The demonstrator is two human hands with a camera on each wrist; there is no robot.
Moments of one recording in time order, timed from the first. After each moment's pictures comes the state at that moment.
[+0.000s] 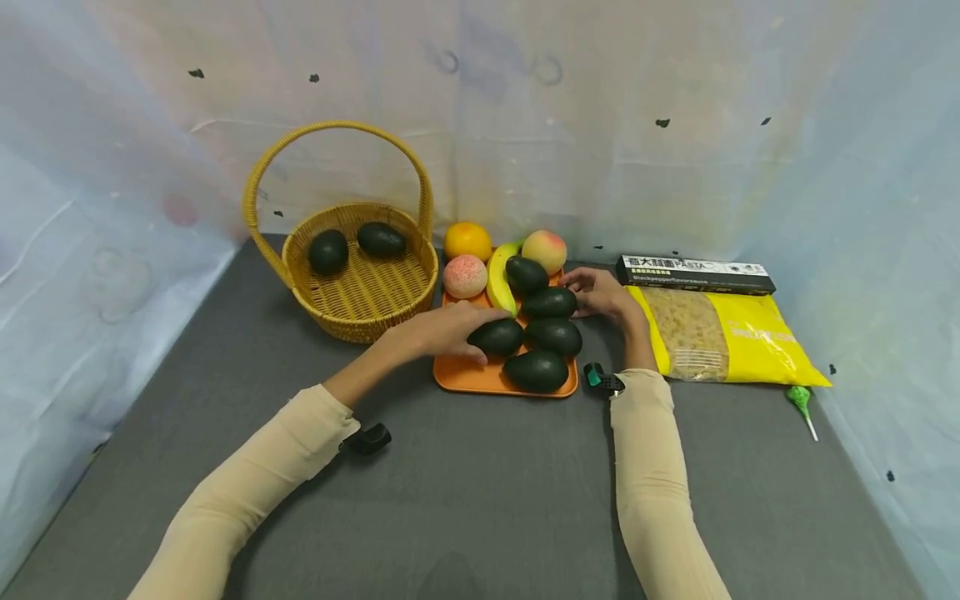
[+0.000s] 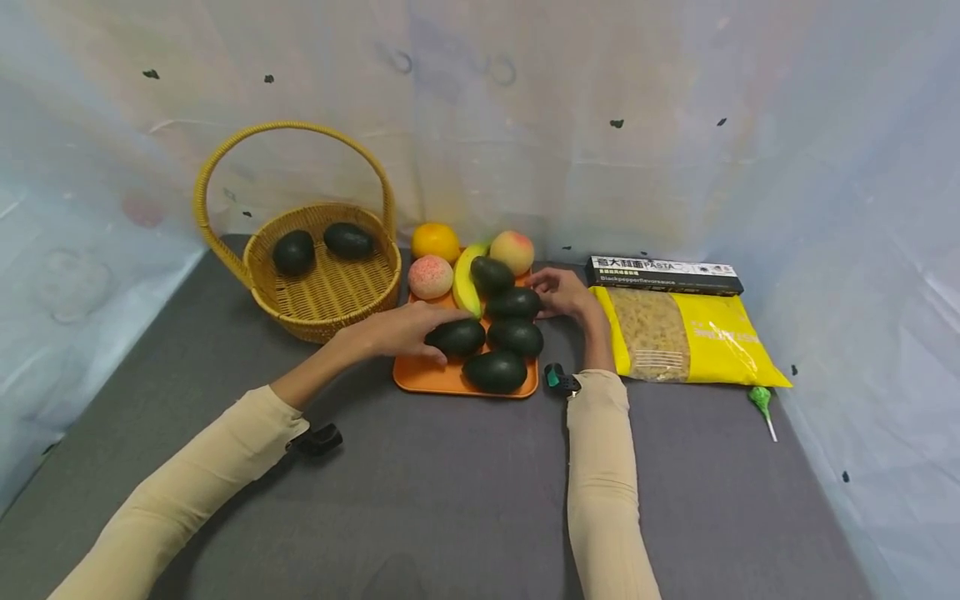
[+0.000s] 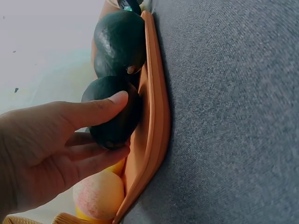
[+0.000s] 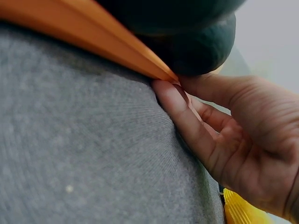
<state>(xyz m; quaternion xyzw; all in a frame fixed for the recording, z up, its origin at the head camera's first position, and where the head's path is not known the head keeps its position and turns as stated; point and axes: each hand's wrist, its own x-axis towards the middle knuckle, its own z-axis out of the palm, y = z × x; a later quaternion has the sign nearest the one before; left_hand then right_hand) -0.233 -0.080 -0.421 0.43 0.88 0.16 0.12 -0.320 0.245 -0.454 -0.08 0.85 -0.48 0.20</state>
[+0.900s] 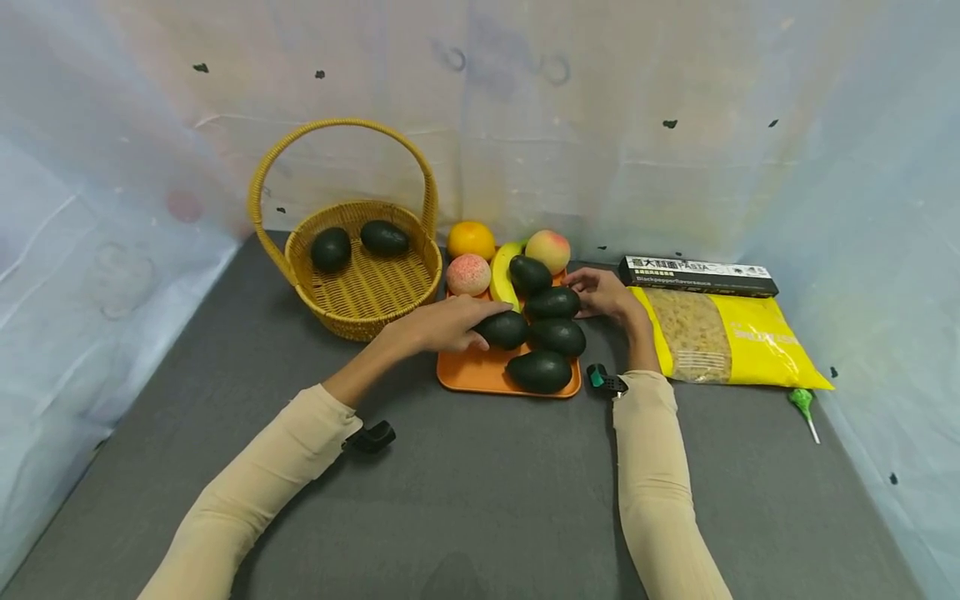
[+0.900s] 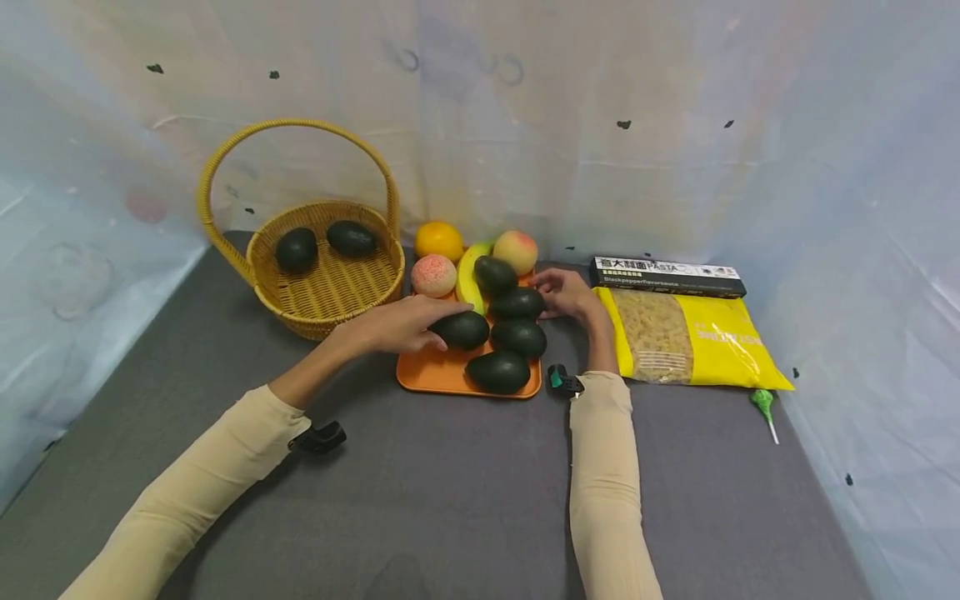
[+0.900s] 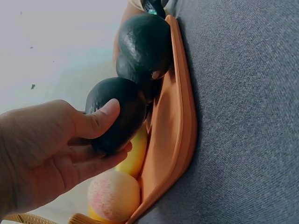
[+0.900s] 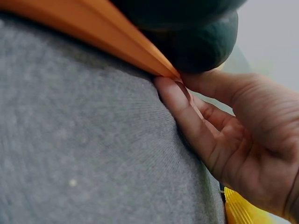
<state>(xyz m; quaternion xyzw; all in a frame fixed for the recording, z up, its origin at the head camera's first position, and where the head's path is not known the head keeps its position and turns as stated) -0.231 -0.085 -0.412 0.43 0.88 0.18 0.10 -0.323 0.249 -0.462 -0.08 0.85 -0.48 0.19</state>
